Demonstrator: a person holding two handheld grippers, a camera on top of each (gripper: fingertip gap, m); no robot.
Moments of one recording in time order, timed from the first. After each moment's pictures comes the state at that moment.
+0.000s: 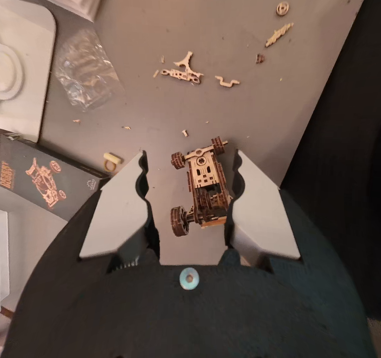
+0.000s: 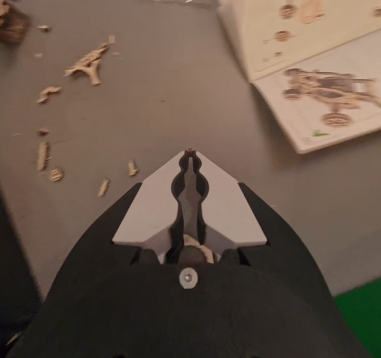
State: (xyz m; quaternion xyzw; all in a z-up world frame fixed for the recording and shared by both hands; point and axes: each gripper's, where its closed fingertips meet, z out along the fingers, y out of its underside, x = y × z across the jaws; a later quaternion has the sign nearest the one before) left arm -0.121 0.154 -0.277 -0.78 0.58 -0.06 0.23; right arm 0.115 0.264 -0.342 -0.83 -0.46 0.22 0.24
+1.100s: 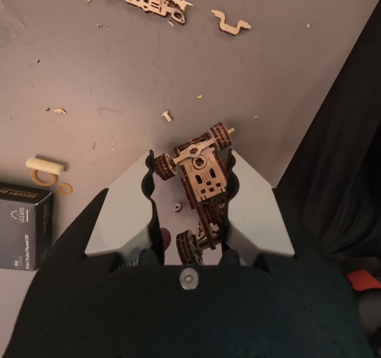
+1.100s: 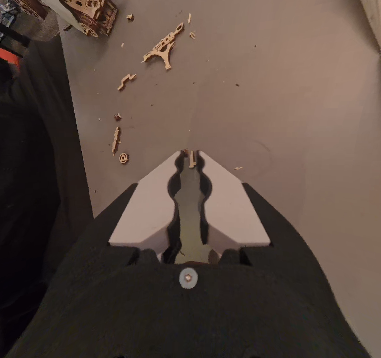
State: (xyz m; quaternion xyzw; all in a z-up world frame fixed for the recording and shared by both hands) left arm -0.131 0.152 -0.344 -0.80 0.59 -0.10 0.03; right arm 0.090 0.201 -0.346 -0.80 -0.47 0.35 0.13
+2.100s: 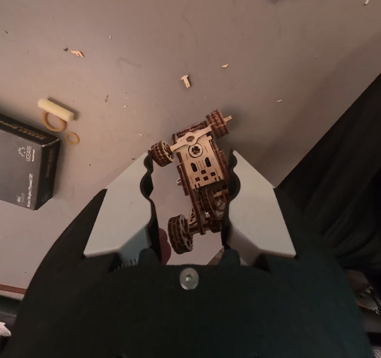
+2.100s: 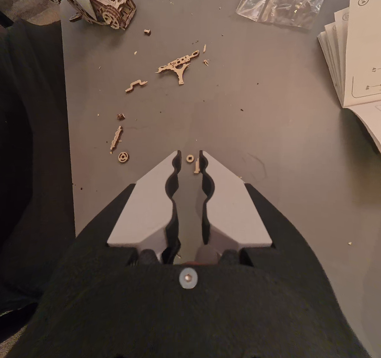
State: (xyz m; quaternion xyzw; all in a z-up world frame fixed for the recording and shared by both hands) left arm -0.159 0.152 -0.338 -0.84 0.54 -0.02 0.03; right arm 0.087 0.199 -0.328 -0.75 -0.53 0.31 0.24
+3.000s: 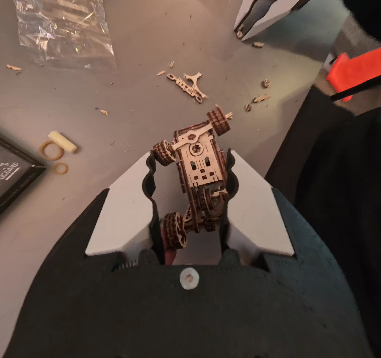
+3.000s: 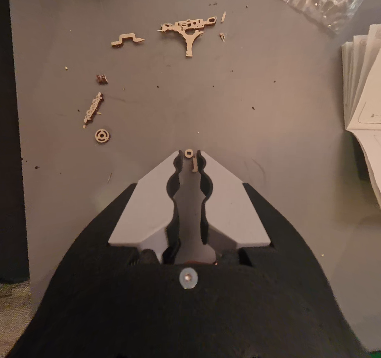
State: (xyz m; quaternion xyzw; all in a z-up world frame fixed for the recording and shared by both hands) left arm -0.119 0.169 -0.293 -0.85 0.40 -0.28 0.20; right arm 0.085 0.195 -0.352 -0.71 -0.63 0.21 0.24
